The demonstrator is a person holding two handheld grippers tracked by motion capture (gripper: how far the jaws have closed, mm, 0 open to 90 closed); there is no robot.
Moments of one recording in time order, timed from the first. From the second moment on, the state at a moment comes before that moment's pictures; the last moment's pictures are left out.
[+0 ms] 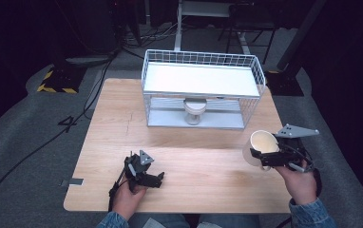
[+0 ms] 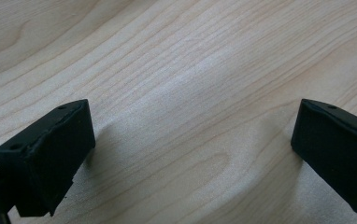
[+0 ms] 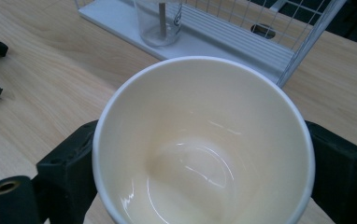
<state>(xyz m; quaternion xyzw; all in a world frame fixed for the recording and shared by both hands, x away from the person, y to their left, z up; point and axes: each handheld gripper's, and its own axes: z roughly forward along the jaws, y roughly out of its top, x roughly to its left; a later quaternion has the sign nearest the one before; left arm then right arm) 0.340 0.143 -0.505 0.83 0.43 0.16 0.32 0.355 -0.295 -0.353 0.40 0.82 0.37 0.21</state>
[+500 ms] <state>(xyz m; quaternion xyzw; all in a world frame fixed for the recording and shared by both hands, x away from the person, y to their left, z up) 0.340 0.142 -0.505 0.83 0.44 0.16 0.32 0.391 -0.285 -0.310 0.40 0.81 0.37 0.21</state>
